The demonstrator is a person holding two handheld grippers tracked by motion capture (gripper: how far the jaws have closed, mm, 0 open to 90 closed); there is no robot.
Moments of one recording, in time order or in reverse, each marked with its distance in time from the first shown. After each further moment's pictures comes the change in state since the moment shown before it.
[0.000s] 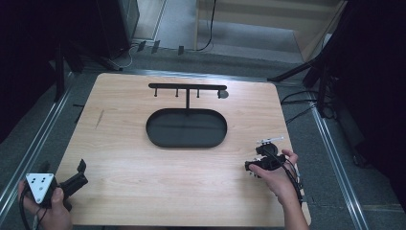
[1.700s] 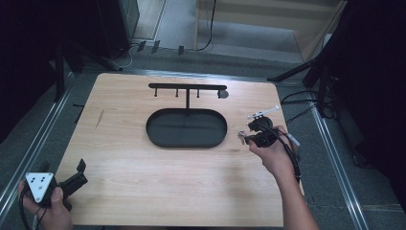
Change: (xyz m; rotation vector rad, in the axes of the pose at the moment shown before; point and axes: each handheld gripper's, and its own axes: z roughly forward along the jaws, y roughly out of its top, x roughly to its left) left arm 0.001 0.000 0.001 0.007 0.005 -0.011; right arm 0.028 0.076 -0.070 -0.054 0.109 -0.160
